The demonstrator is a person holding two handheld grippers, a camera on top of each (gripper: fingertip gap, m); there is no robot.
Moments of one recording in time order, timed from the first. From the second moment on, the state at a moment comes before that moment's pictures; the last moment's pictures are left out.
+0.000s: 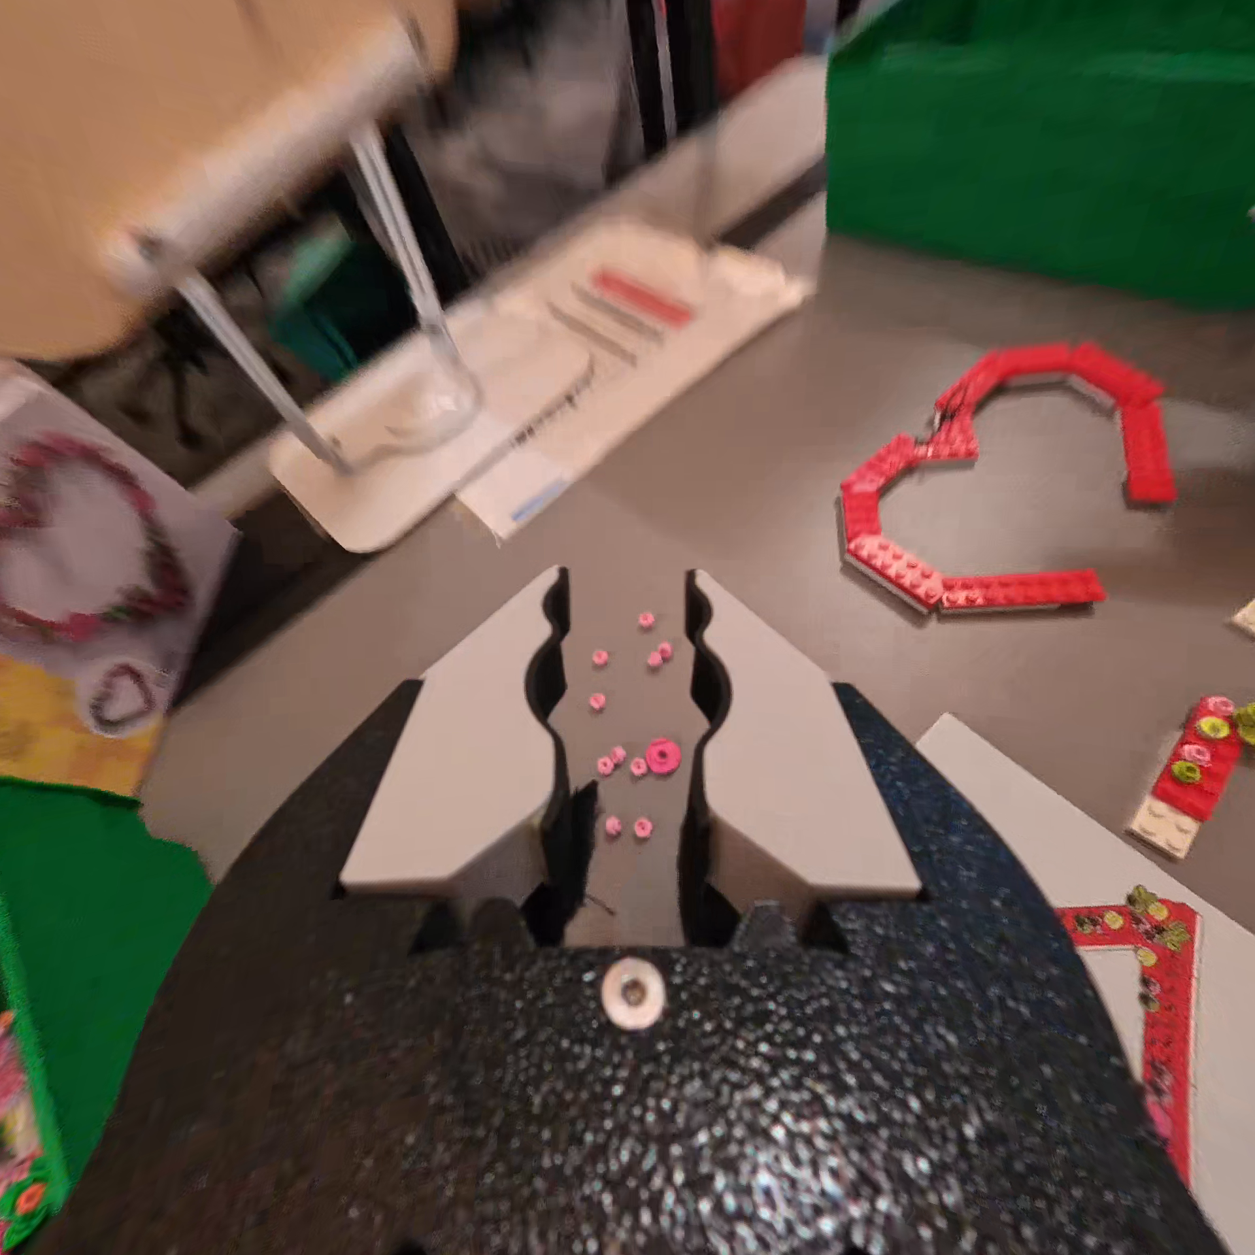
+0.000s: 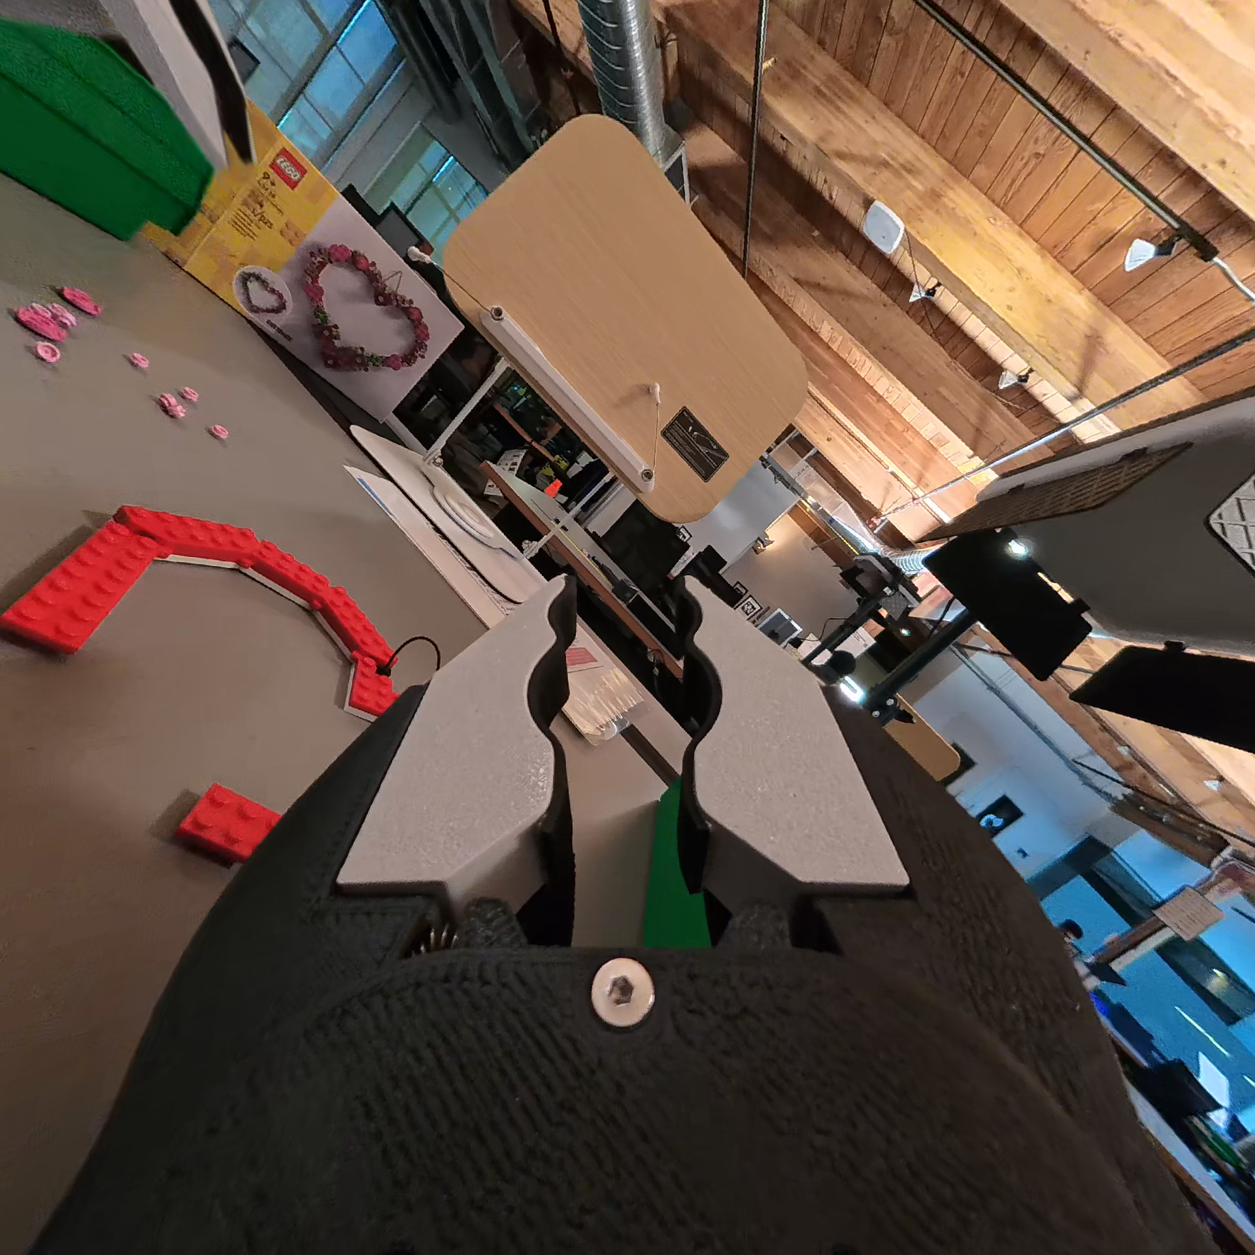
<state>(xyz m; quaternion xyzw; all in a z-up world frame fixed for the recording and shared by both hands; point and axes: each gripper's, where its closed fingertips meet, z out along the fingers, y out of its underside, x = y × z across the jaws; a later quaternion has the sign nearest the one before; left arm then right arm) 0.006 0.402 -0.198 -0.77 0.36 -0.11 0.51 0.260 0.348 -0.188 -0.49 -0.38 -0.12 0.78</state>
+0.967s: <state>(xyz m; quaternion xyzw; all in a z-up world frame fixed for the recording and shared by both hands) -0.032 0.350 -0.211 -0.55 0.43 -0.04 0.71 0.273 0.354 -0.188 -0.51 -0.34 -0.12 0.78</state>
